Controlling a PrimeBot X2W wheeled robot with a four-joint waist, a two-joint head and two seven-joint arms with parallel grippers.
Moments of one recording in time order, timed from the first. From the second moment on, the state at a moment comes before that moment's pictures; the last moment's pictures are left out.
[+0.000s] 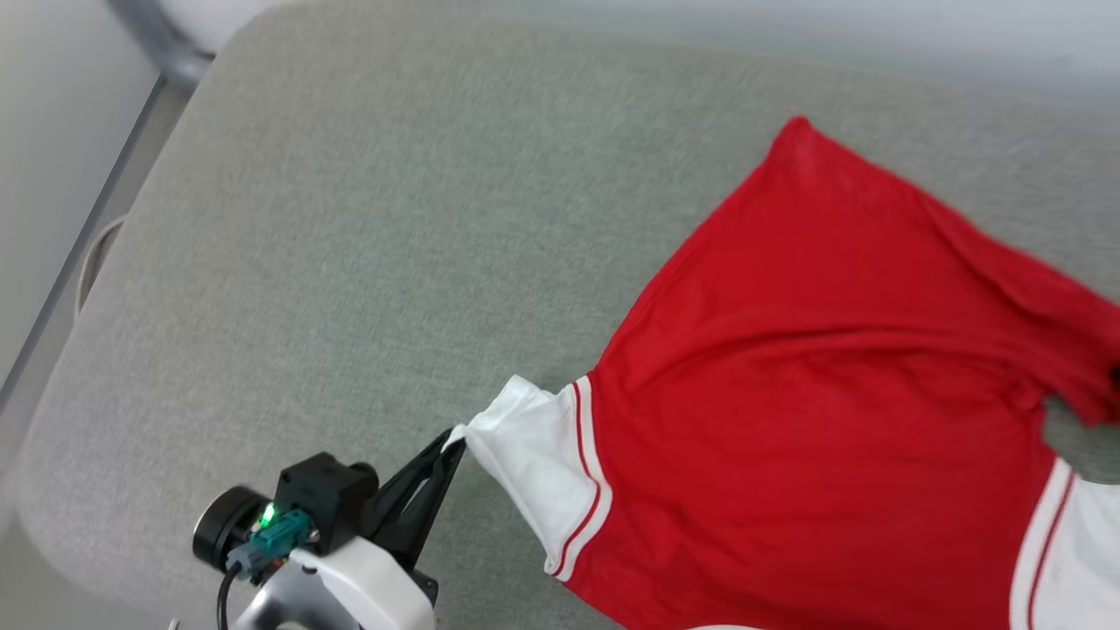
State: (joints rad) left arm -0.08 0.49 -0.47 -0.26 -0.48 0.05 0.12; right arm -0.53 -0.54 -0.09 0.42 0.52 0.13 0.97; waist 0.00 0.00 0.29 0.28
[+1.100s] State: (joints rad) left arm 0.03 0.44 -0.44 -0.21 -0.55 0.13 0.06; right arm 0.08 -0.38 -0.24 0.05 0.56 0.13 0.89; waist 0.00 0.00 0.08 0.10
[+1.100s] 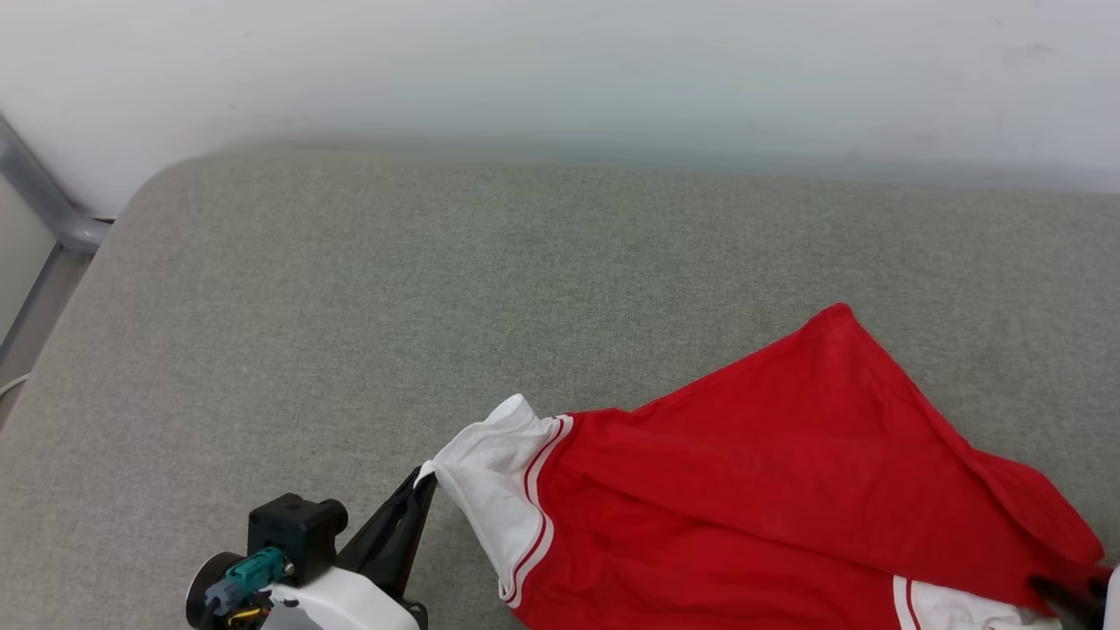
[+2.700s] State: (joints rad) left arm -0.17 0.35 -0.55 -0.17 -0.51 0.06 0.00; right arm -0.57 -0.59 0.04 0.28 0.47 0.13 1.07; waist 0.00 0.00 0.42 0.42
